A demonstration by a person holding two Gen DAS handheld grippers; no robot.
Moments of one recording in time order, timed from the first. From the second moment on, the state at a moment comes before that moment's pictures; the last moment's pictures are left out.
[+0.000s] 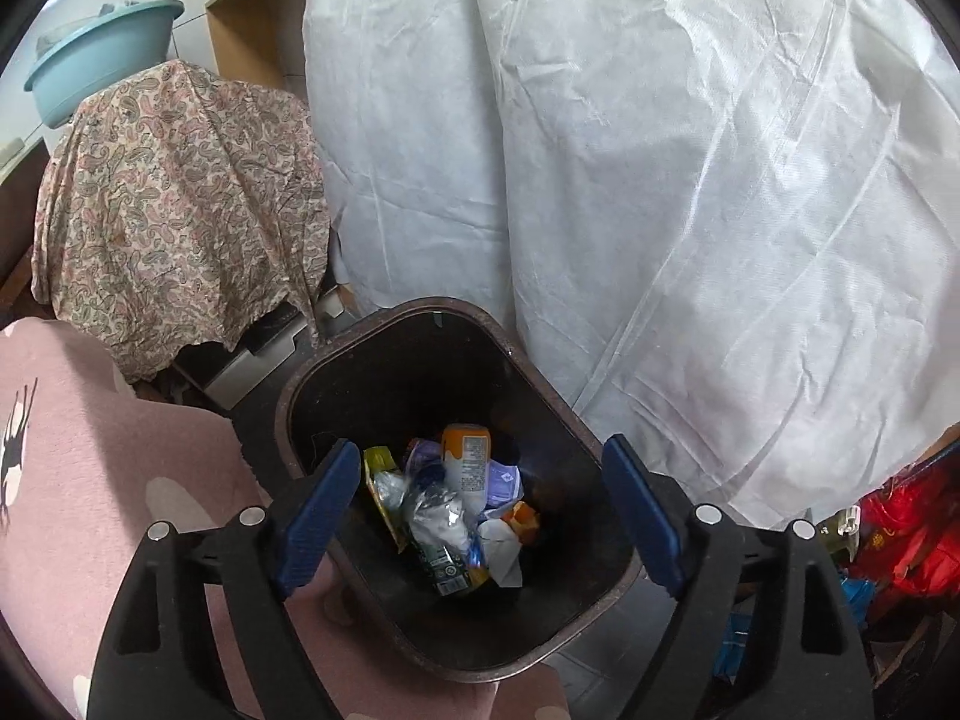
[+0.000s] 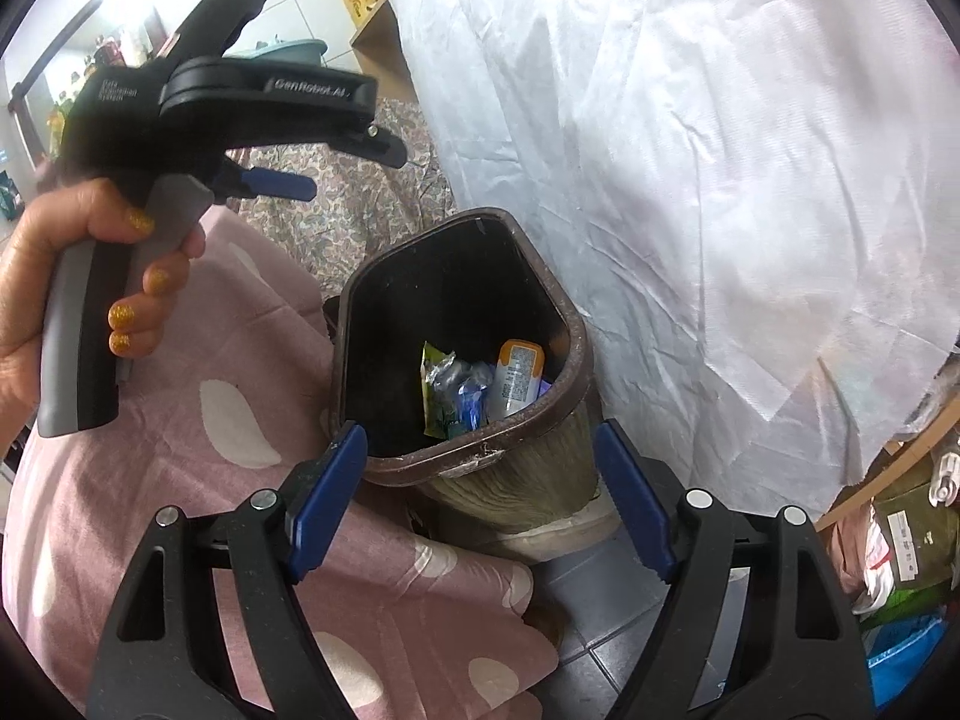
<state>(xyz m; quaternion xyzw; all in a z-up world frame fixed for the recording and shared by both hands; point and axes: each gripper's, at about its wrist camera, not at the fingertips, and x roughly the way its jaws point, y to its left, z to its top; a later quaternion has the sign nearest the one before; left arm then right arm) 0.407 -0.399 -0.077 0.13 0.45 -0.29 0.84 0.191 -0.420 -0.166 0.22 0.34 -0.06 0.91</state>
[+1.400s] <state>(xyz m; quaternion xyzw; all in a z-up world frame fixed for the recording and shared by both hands) 0.065 -0.025 0.006 0.01 0.16 -0.14 0.98 -0.010 -0.199 -0.012 0.04 0.12 0.02 0.99</state>
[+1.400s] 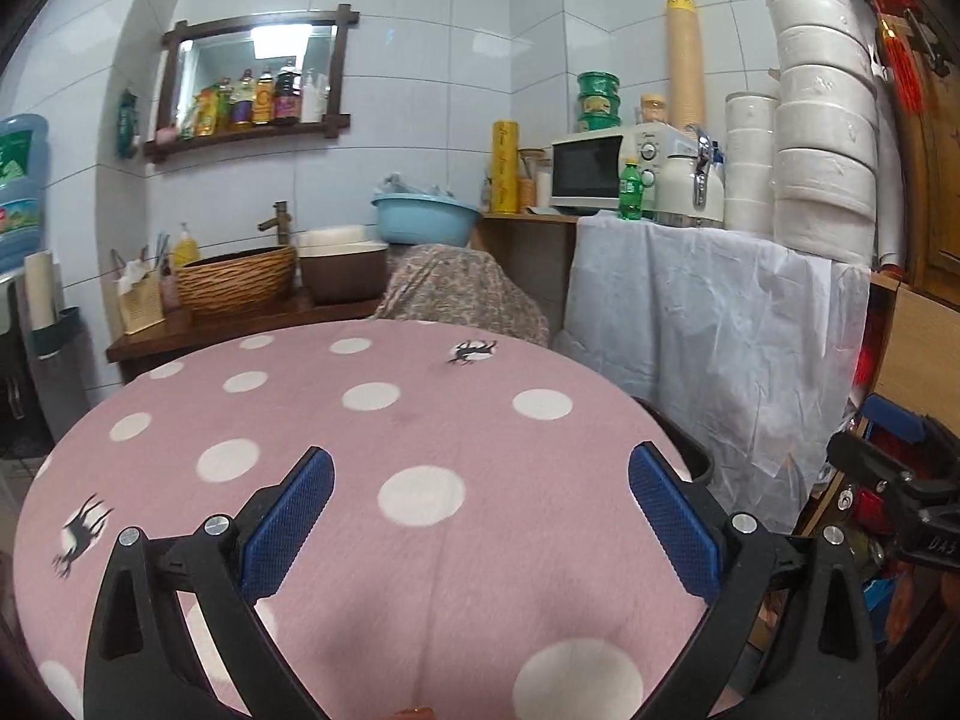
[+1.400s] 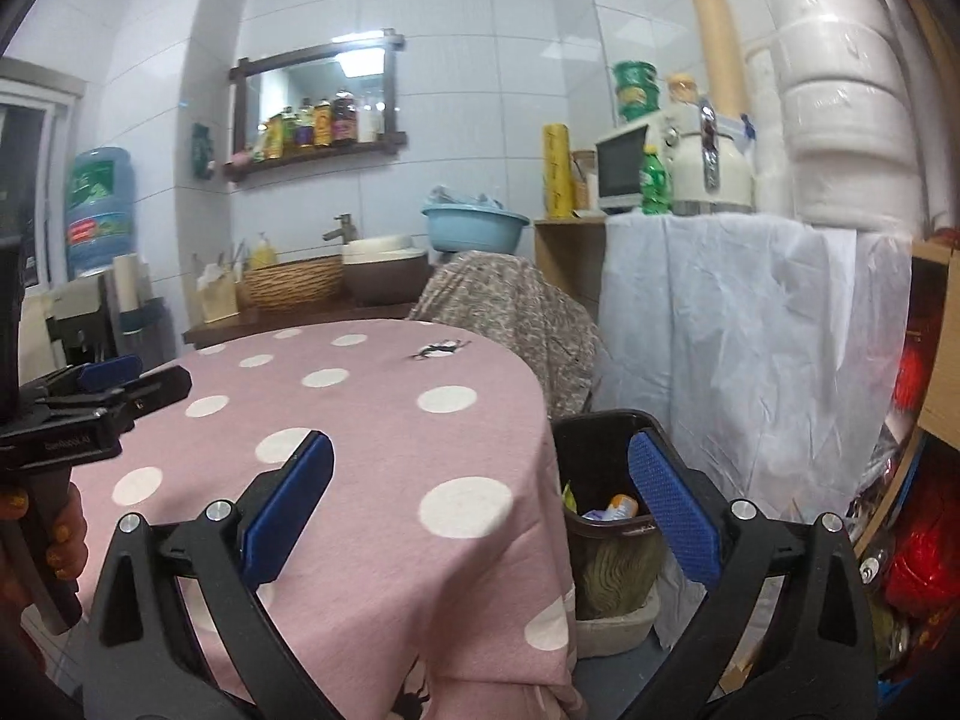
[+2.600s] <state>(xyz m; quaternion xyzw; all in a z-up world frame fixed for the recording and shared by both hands) 0.013 0.003 -0.004 0.00 0.12 -0.10 0.99 -0.051 -0.166 -0.013 0.03 0.10 0.07 0.99</state>
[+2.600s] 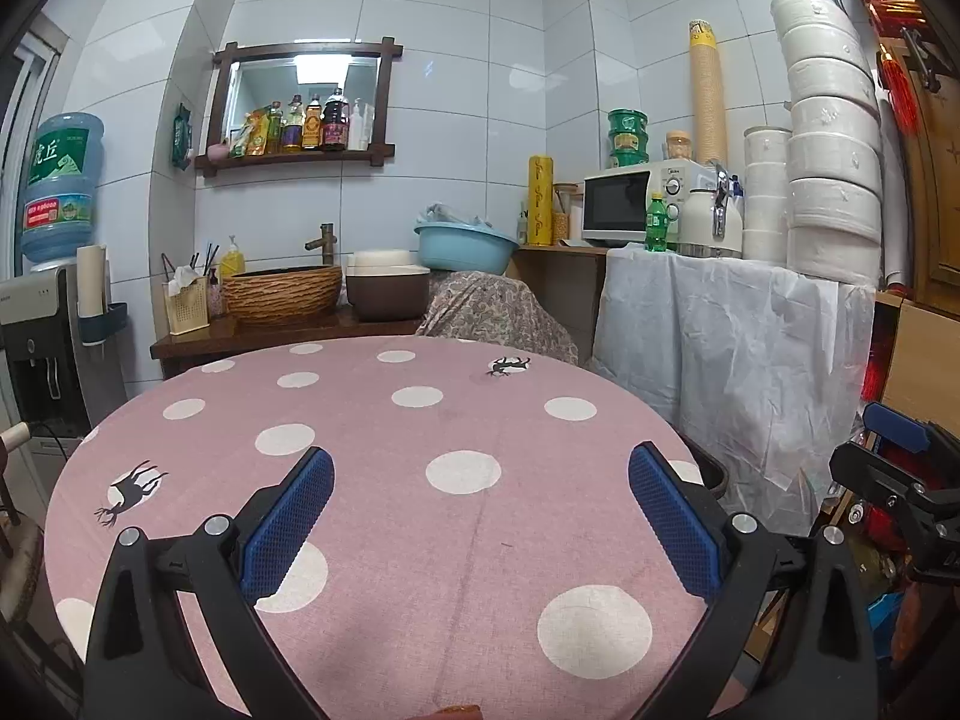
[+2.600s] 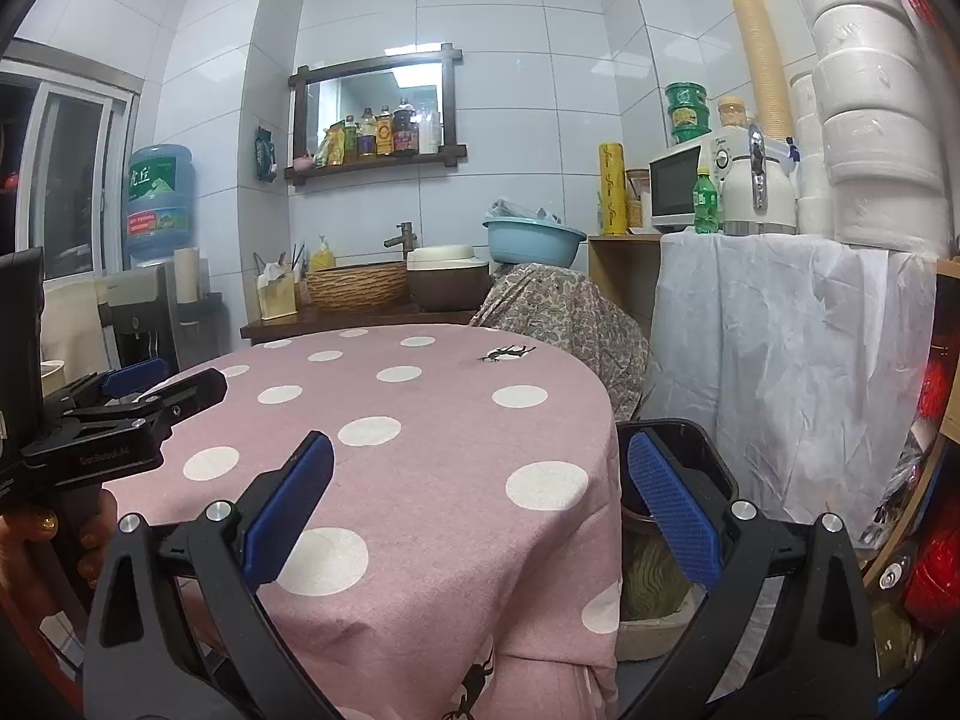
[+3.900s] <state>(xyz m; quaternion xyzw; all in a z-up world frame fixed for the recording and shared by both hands) 0.011 -0.003 -0.005 0.01 0.13 -0.11 0.99 -0.052 -0.172 -0.012 0.03 0.11 0.08 0.99</state>
